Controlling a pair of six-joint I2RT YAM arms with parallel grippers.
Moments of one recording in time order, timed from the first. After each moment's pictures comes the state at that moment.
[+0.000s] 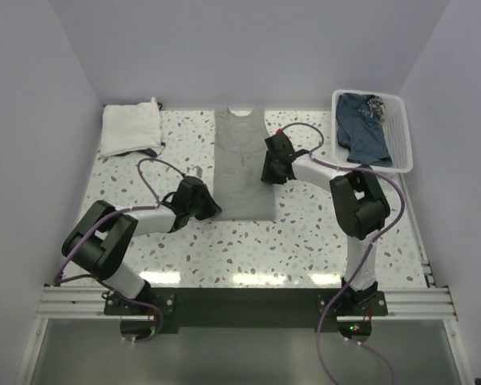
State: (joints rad) left arm -0.51 1.59 0.61 0.22 0.04 -0.82; right arm 0.48 2.02 1.38 -0.34 0.11 0.63
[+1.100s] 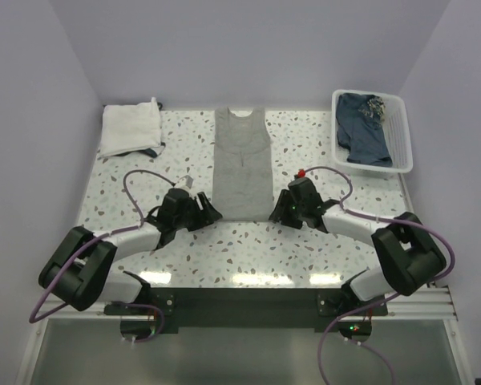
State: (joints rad) left arm -0.48 1.35 0.41 0.26 0.12 -0.80; right arm 0.55 1.47 0.66 -0.12 -0.02 0.82
